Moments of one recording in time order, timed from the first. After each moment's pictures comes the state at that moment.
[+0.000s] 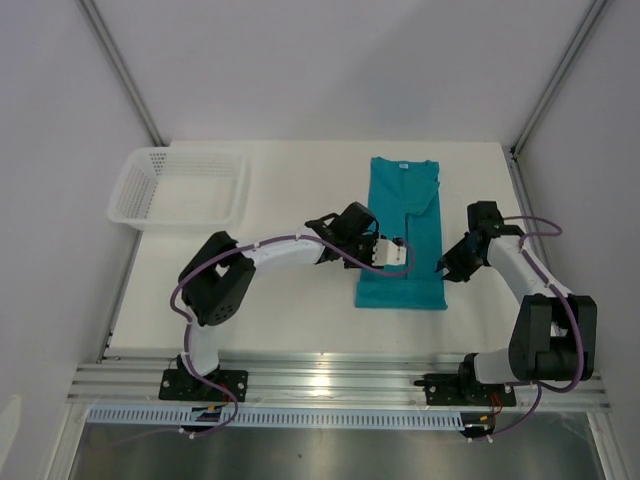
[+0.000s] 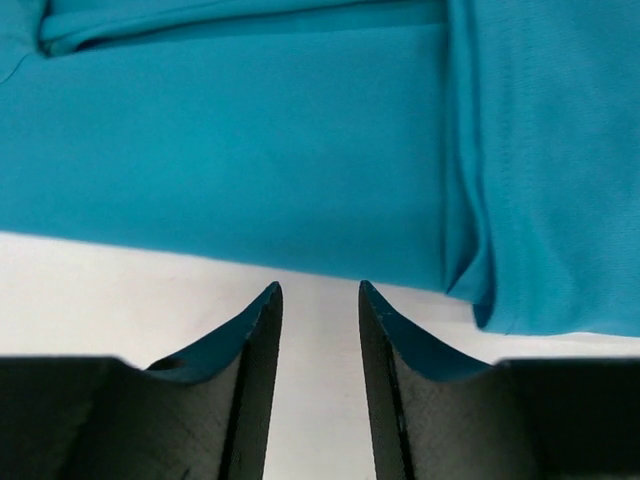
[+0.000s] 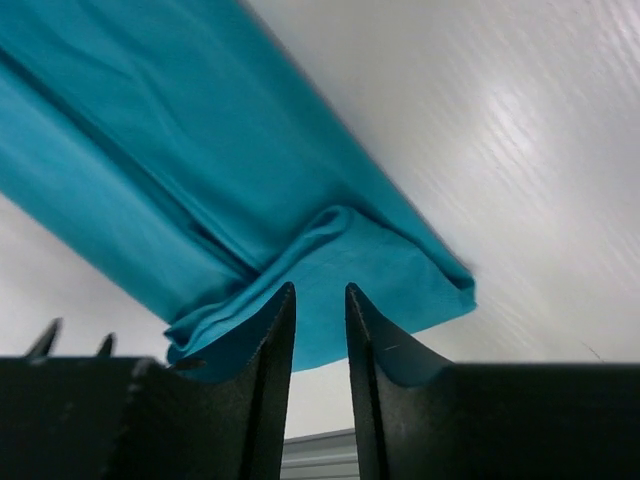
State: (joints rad) left arm -0.87 1.96 1.39 -0.32 0.25 0.84; right arm 0.00 1.40 0.92 -0.75 -0.09 0.85
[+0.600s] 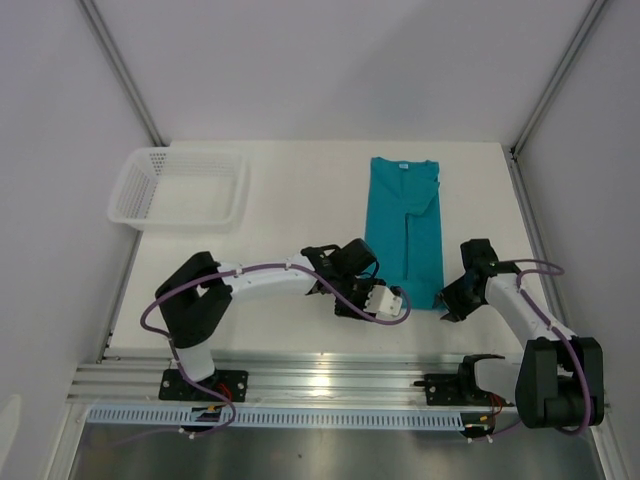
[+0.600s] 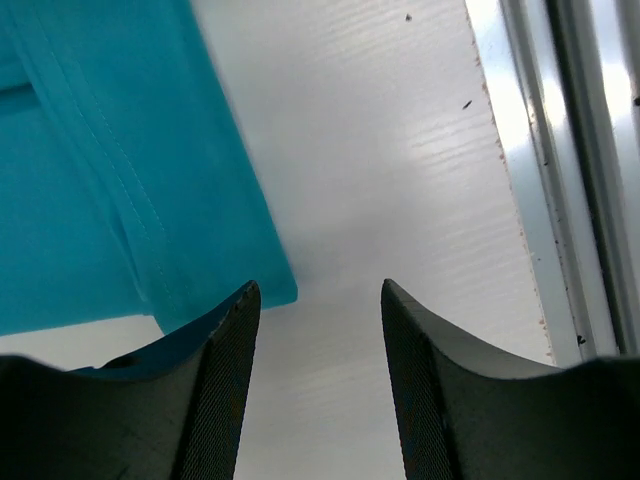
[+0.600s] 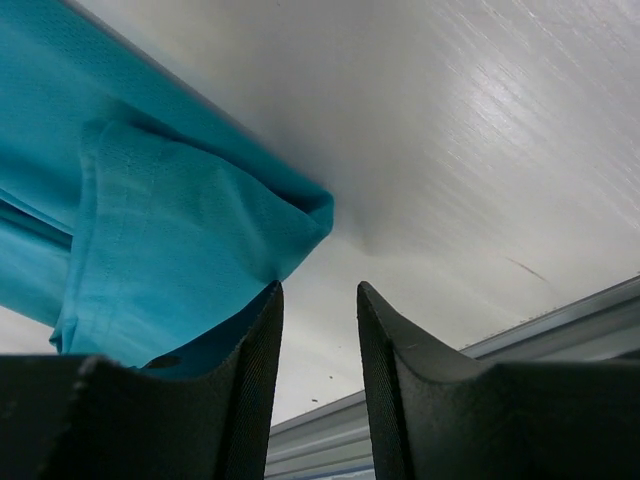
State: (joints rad) left arm -1.03 1.77 1.21 -0.49 0.40 0.81; right arm 0.06 1.17 0.62 -0.81 -0.04 1.04
